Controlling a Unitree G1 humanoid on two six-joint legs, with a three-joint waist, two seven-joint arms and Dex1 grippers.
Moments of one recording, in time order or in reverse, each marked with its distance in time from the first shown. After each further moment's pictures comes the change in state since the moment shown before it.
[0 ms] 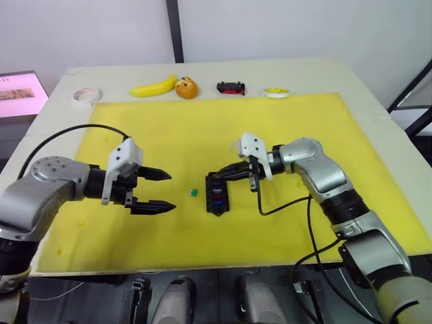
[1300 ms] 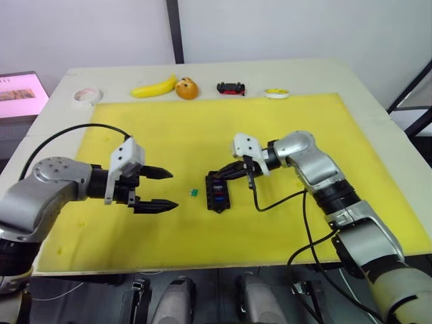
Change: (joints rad) left arm 0.002 -0.013 0.000 -0.016 0.000 0.001 0.034; right arm -0.086 0.029 0.033 0.122 -0.107 -0.040 0.063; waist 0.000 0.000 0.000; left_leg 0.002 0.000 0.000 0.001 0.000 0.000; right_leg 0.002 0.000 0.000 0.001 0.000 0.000
